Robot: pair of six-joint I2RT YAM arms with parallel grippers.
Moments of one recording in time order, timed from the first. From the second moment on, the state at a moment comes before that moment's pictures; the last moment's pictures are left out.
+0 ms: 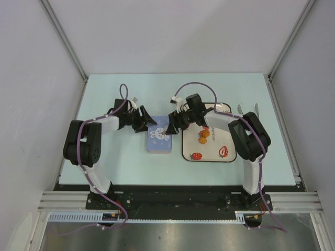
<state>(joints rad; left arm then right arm) -0.15 1.78 0.95 -0.04 0.61 -0.62 0.56 1.98 1.27 -0.04 -0.68 0.07</state>
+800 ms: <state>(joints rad) -0.15 1.84 1.01 -0.07 0.65 -0.60 0.51 2.16 1.50 -0.09 -0.70 0.07</state>
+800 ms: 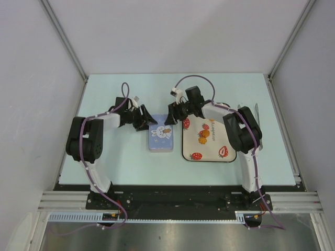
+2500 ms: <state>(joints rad) -0.13 1.98 1.12 0.05 0.73 -0.61 0.49 2.26 1.69 -0.09 -0.59 0.07</state>
